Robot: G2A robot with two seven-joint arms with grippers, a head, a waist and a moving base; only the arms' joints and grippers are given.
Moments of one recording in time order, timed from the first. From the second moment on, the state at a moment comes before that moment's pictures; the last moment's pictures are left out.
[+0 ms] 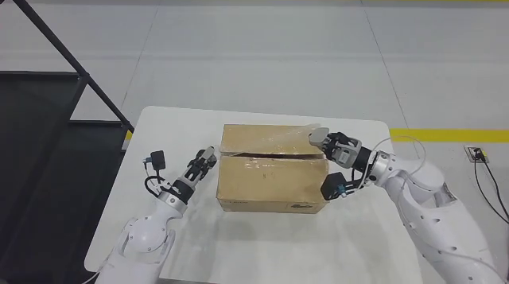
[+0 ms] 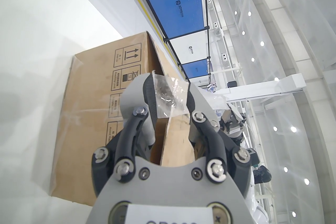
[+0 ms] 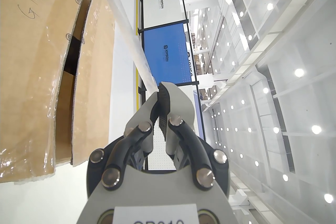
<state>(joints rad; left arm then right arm) 1.13 -1.24 -1.34 -1.48 0.00 -0.20 -0.24 -0.77 -1.05 1.18 -1.35 -2.42 -0.14 -0.79</state>
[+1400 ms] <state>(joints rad) 1.13 -1.24 -1.38 -1.49 -0.07 -0.21 -0.34 -0.87 -1.02 1.23 -1.43 -2.37 -0.13 -0.88</state>
